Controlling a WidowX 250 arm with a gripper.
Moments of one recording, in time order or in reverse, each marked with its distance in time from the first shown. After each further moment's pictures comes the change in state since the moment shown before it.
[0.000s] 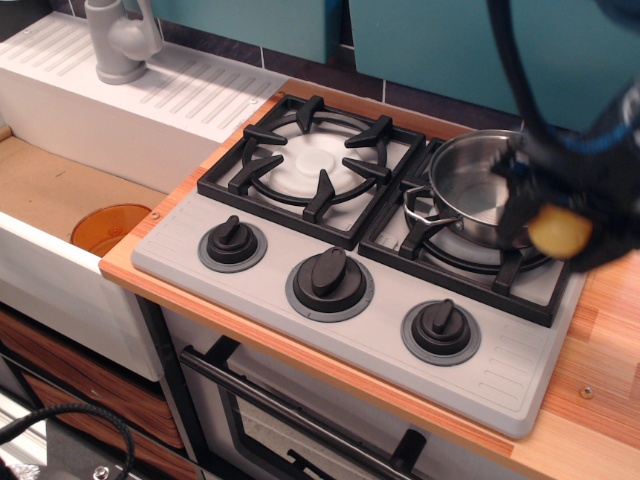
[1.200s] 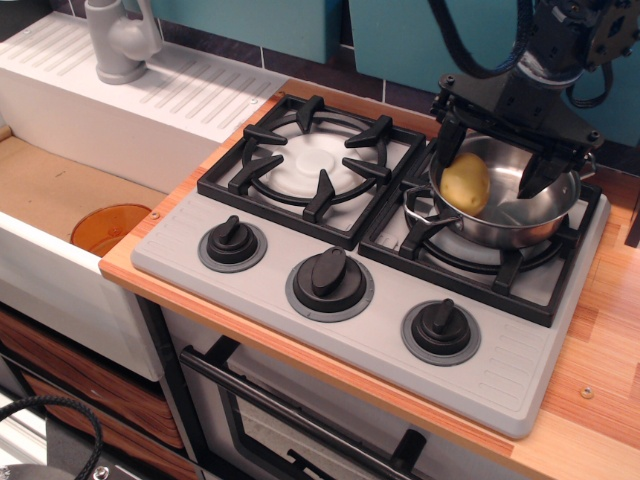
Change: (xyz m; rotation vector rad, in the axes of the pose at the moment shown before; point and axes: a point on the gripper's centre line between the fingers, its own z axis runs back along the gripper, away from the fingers) arm 0.056 0.024 -0.051 -0.078 -0.041 -0.007
